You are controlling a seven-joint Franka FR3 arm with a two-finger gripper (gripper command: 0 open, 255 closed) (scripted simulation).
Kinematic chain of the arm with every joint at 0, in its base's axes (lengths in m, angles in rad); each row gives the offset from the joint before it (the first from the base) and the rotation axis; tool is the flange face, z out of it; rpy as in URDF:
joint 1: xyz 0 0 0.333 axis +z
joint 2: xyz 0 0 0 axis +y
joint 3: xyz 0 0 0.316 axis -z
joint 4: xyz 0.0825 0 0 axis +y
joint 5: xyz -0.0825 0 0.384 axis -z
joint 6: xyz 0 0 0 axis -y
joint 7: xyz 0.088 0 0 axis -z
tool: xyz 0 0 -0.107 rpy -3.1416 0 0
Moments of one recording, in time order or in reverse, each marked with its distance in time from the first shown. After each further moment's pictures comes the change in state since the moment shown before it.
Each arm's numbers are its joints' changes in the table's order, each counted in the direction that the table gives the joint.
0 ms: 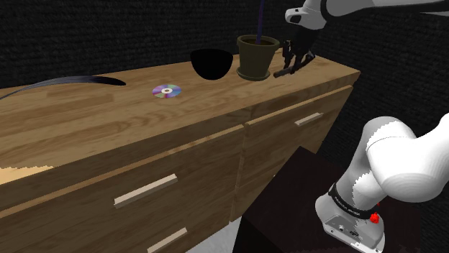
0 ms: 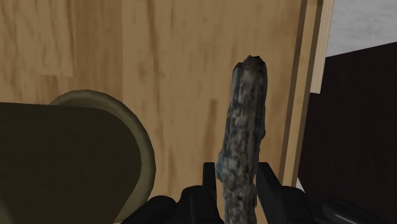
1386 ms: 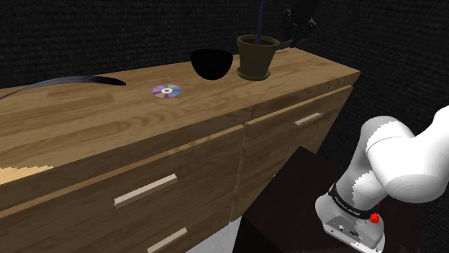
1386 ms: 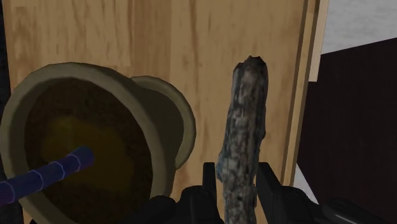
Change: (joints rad) arm 0.059 0.113 -0.044 -0.310 -0.084 -0.203 -0.023
